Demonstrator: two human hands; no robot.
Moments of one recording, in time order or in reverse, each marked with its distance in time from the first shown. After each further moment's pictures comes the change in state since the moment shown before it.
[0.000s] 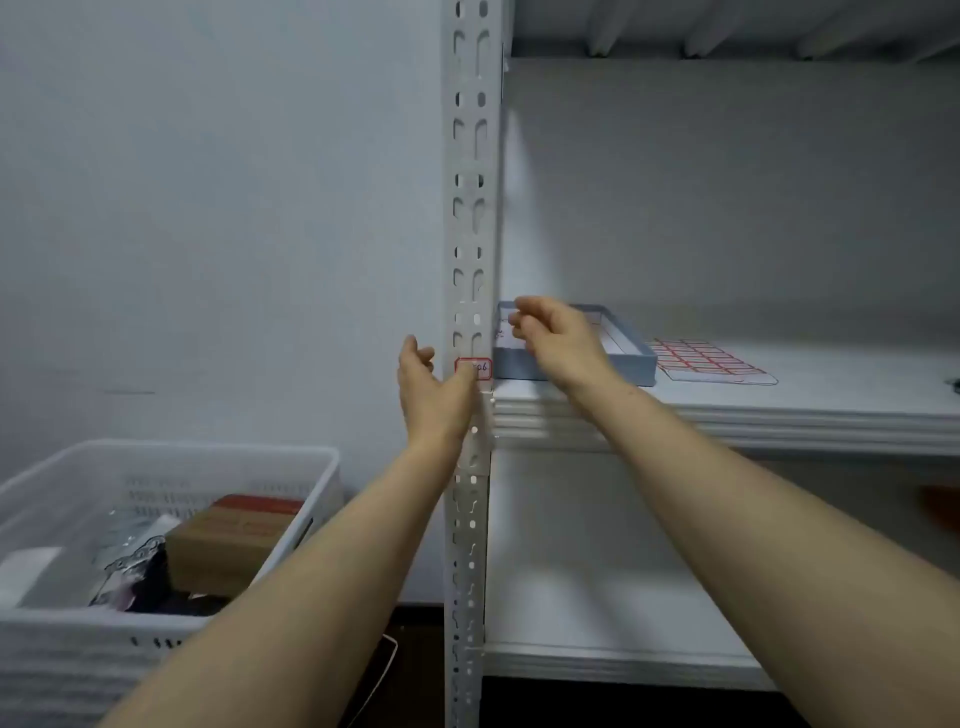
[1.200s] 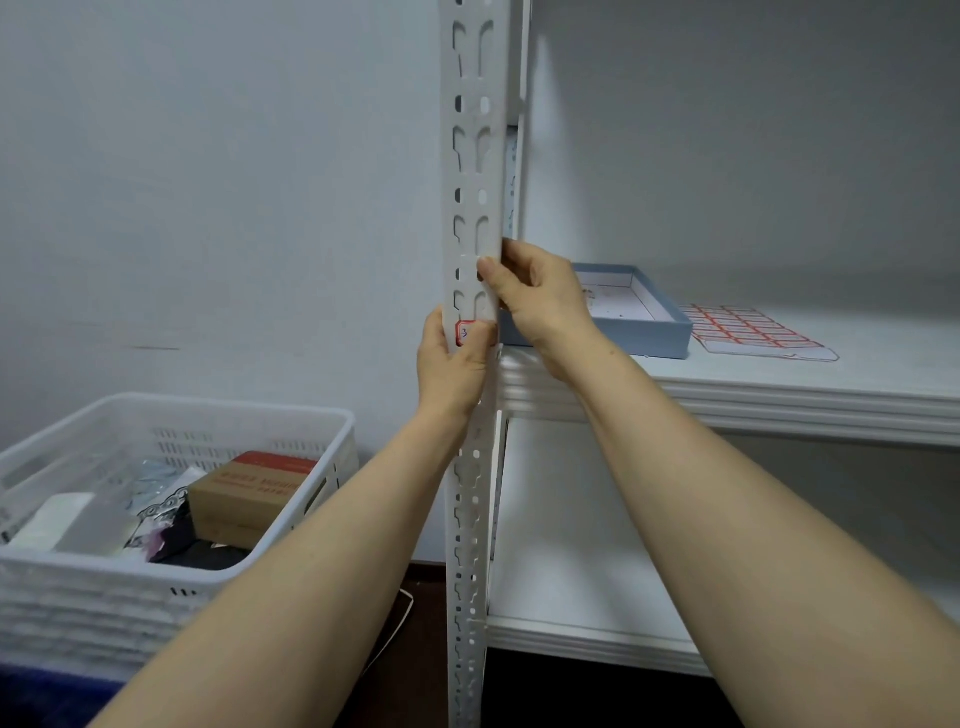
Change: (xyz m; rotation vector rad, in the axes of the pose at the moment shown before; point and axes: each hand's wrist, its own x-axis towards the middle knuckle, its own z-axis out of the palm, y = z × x) left_hand 0.010 -0.019 0.021 -0.206 -0.036 0.038; right_hand 0.017 0.002 0.025 0.259 -0.083 -0.126
